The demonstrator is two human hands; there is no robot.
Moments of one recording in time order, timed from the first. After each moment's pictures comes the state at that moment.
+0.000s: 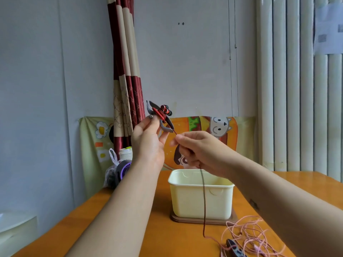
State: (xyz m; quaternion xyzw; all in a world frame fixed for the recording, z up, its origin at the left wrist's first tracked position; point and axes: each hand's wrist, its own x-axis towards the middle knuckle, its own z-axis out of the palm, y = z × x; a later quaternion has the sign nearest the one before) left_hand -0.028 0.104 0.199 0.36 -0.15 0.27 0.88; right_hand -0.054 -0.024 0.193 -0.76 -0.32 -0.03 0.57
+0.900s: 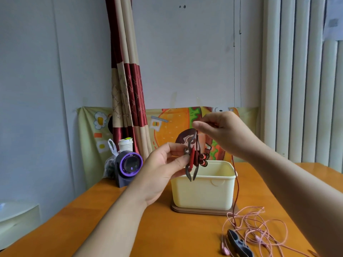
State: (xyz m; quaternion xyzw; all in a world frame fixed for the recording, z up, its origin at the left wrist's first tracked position) left_hand -0.047 0.117 0.126 0.63 -0.27 0.07 0.73; right_hand -0.036 -0.056 0.195 -0.81 -0.33 -0.34 0.34
